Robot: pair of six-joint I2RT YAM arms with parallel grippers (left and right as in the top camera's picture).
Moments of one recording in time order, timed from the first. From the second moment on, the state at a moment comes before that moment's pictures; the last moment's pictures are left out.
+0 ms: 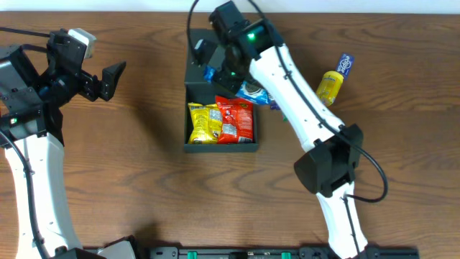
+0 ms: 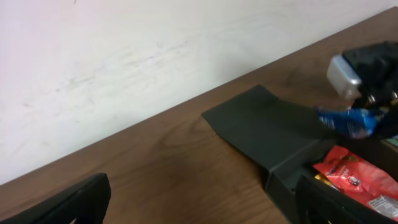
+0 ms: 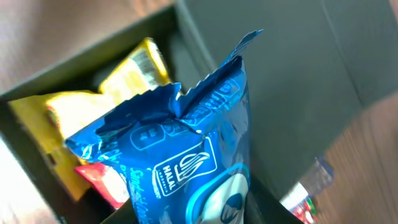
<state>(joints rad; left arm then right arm) 0.37 1.37 1.24 -0.40 0.79 0.51 0.58 2.30 2.37 -1.32 -0.11 -0.52</state>
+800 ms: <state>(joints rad) 0.37 1.37 1.24 -0.39 0.79 0.52 0.64 2.45 2.37 -1.25 -0.17 -0.62</state>
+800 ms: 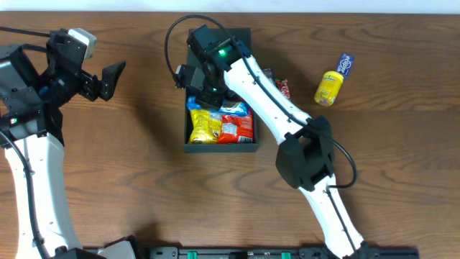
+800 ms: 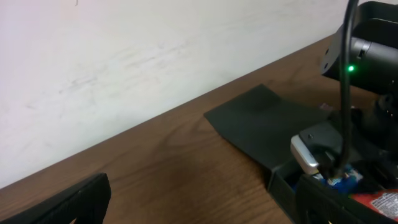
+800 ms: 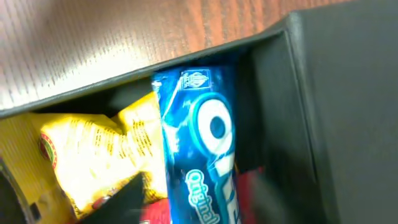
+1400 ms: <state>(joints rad) 0.37 1.37 1.24 -0.39 0.79 0.52 0.64 2.33 2.37 -1.32 -0.03 -0.52</state>
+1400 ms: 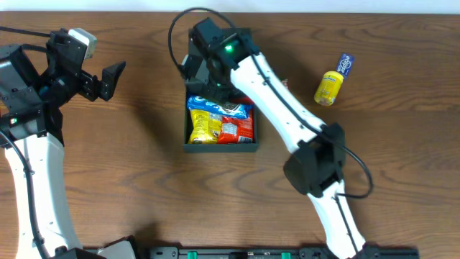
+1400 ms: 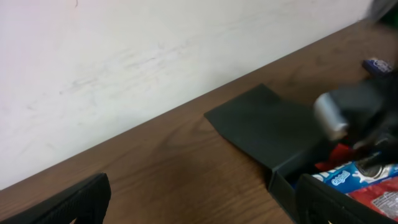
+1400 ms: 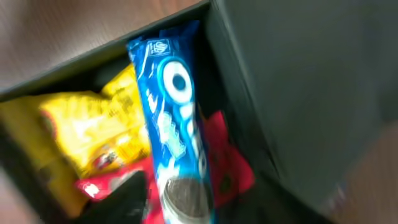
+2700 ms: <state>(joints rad) 0.37 1.37 1.24 -0.40 0.79 0.53 0.57 2.27 1.91 -1.00 -0.04 -0.28</state>
